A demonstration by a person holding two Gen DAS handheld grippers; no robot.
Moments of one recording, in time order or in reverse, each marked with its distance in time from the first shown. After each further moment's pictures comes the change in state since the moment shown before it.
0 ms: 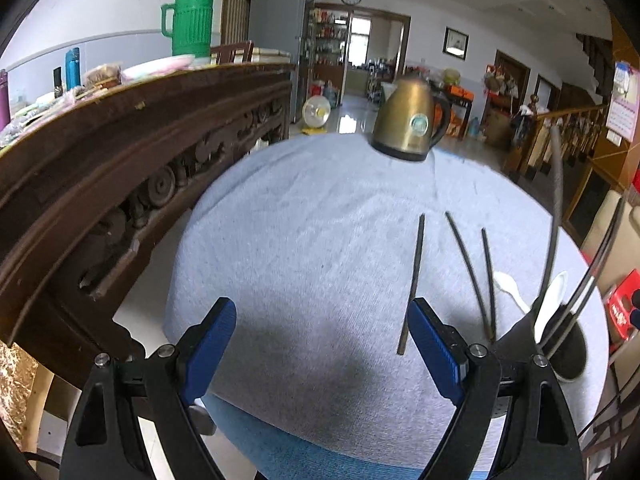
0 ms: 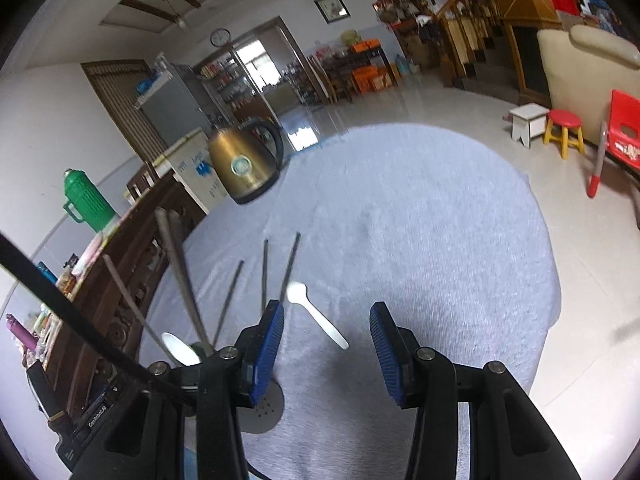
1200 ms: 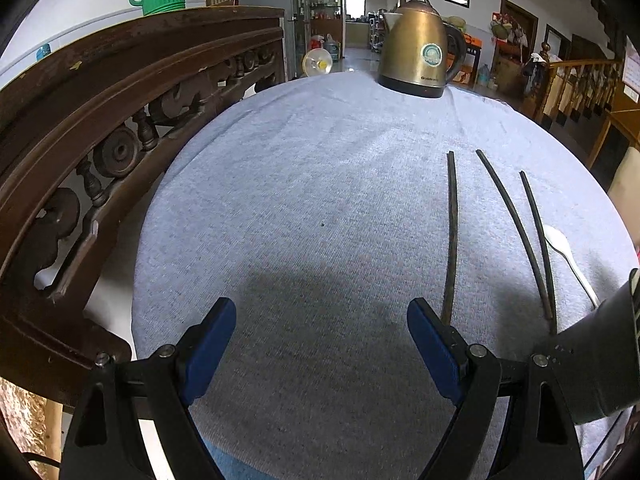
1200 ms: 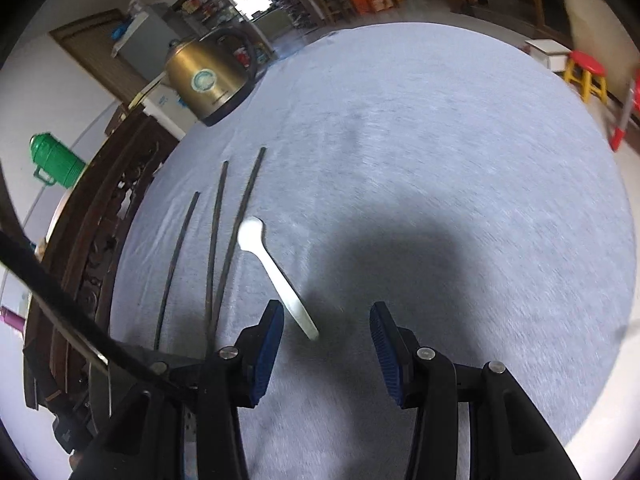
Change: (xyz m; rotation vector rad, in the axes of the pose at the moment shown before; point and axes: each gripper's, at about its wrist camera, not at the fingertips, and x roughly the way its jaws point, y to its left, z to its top) left arm 0.079 -0.016 -0.006 0.075 0.167 0.064; right arm 0.127 -0.021 -0.001 0.005 0.300 0.013
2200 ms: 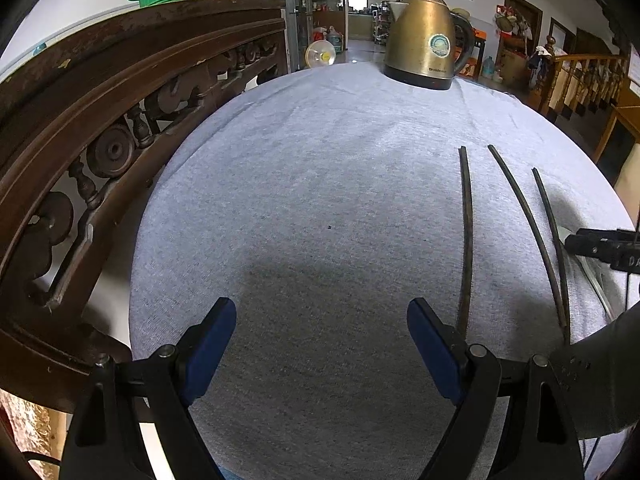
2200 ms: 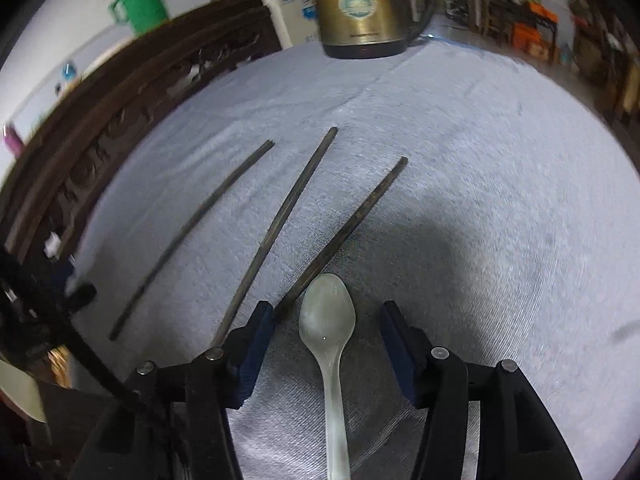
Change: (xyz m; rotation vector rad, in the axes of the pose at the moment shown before) left arm 0.014 0.003 0.008 0.006 0.033 0.017; right arm 0.101 0.096 0.058 -0.629 0.163 0.023
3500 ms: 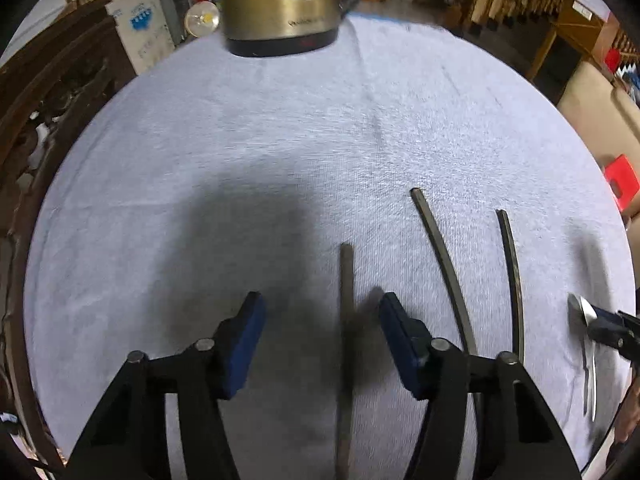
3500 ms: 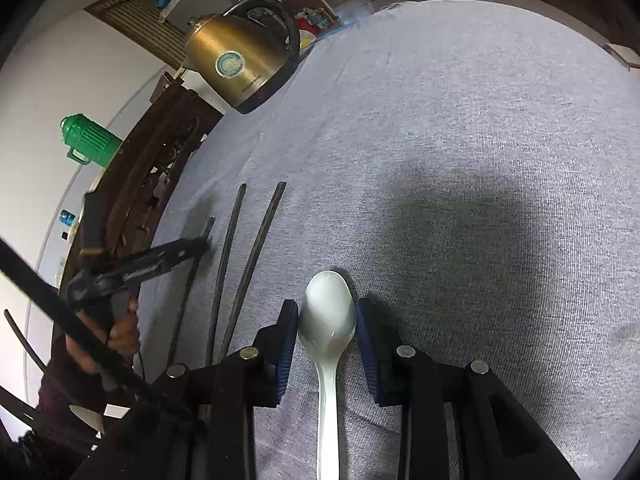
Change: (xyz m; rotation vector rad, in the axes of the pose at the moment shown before) left arm 0.123 -0.141 0.155 0.303 0.234 -0.210; right arm -0.031 -0.122 -0.040 0.493 -0.098 0.230
